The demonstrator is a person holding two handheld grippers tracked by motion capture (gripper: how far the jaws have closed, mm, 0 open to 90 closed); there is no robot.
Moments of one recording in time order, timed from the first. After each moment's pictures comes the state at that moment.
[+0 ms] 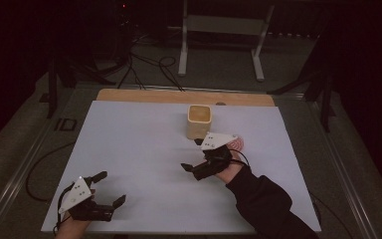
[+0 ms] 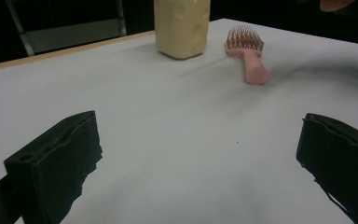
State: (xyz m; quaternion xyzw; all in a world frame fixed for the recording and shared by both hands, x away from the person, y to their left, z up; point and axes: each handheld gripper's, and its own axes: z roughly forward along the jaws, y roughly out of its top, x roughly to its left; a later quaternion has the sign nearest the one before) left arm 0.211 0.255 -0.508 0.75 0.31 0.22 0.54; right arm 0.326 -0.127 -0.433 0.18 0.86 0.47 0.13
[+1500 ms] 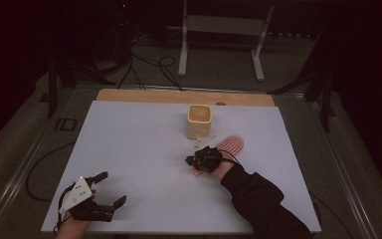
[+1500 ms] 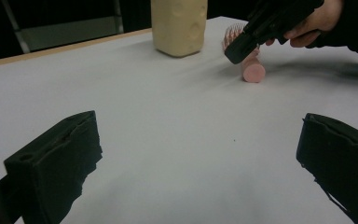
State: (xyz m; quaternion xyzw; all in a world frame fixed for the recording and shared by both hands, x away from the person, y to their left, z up) left arm 0.211 0.255 -0.509 0.75 0.31 0.21 0.54; right arm 0.358 -0.115 -0.495 0.22 0.91 0.35 0.10
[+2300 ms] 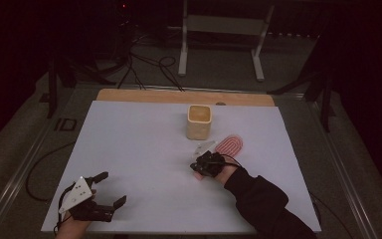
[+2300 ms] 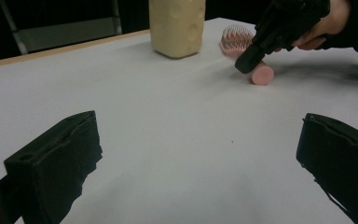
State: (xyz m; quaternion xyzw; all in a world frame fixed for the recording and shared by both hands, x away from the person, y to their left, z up) left arm 0.211 0.254 -0.509 0.75 0.31 0.21 0.54; right arm 0.346 -0.124 -0.501 0.20 0.93 0.30 0.09
